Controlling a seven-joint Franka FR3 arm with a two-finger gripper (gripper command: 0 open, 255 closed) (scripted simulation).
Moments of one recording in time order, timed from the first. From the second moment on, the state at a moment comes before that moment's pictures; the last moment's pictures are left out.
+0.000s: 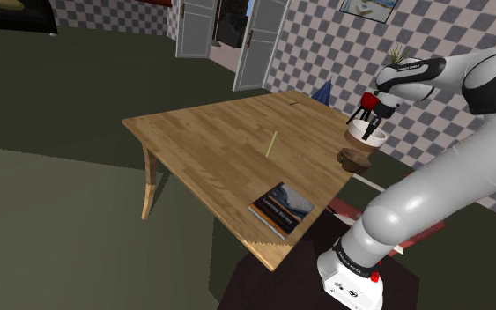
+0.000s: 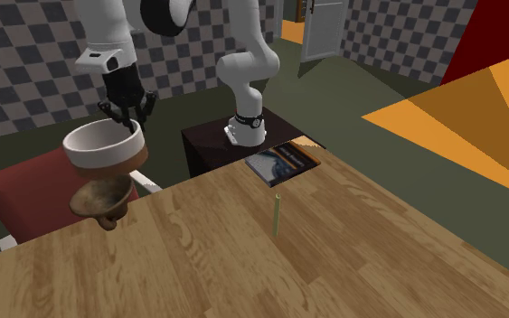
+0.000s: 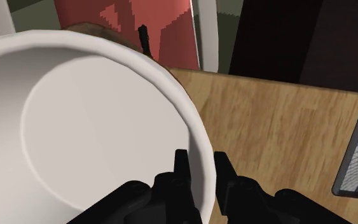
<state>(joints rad) -0.17 -0.22 -0.93 -2.12 -0.19 2.00 -1.08</state>
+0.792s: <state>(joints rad) -0.17 0.06 -1.06 -2.03 0.06 2.08 -1.33</state>
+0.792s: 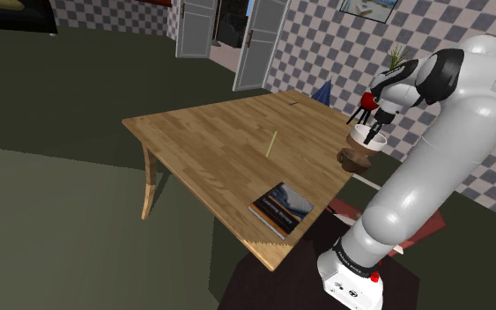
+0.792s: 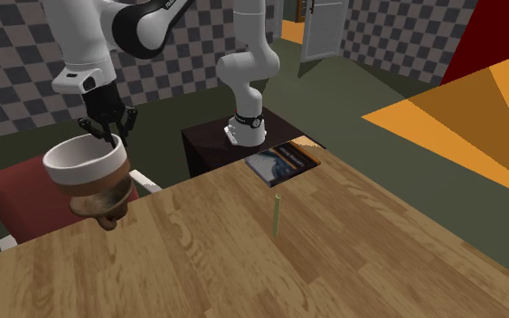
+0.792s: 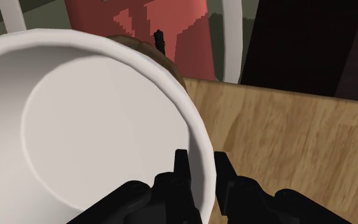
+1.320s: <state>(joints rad) -0.20 0.13 -1.05 -2.10 0.15 2.18 -1.39</state>
